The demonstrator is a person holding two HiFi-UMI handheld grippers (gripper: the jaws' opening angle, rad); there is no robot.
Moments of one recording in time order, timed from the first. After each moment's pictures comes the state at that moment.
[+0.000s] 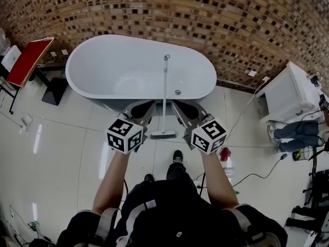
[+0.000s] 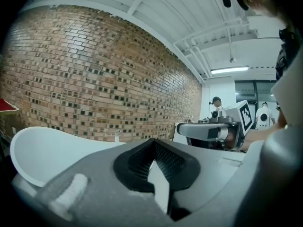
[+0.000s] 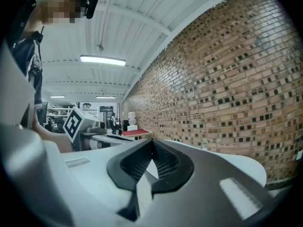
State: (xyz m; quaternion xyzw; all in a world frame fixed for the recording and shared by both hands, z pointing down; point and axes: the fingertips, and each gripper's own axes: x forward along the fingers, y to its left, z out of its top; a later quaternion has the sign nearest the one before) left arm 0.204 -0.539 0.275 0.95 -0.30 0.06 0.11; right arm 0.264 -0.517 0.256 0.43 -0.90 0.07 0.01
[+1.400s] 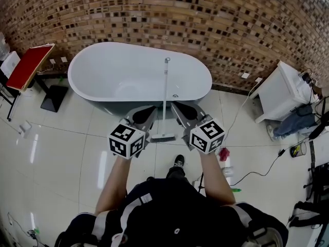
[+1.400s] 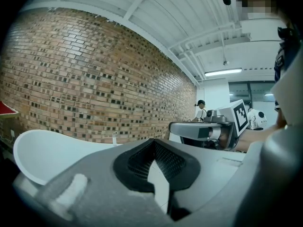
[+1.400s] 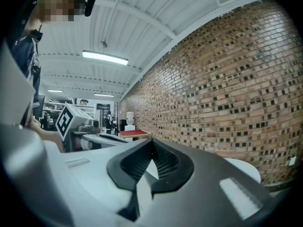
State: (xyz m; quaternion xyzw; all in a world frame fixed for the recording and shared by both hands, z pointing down) left arm 0.173 -0.483 0.252 0.95 -0.28 0.05 0.10; right arm 0.230 -0.476 0.233 0.46 -0.89 0.05 0.02
